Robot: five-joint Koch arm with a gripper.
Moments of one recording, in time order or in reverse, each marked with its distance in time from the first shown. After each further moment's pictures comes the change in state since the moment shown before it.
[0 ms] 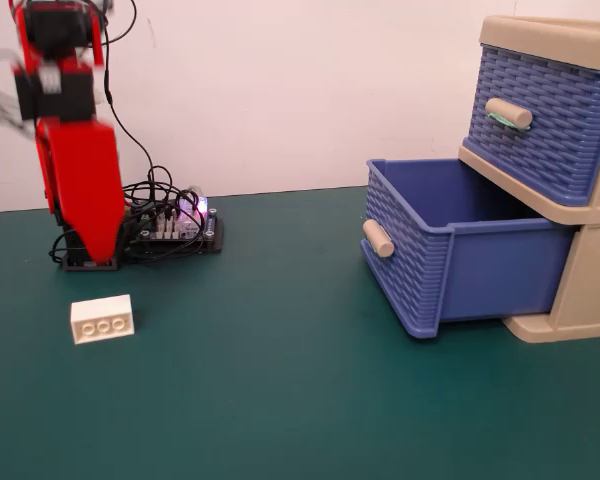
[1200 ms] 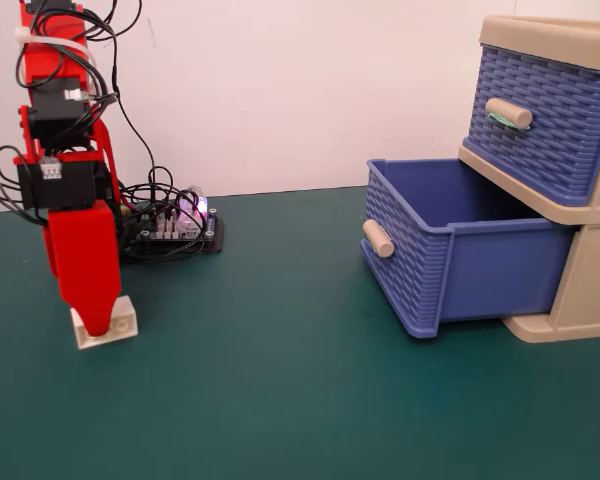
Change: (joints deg) arm 5.2 -8.8 15.2 -25.9 -4.0
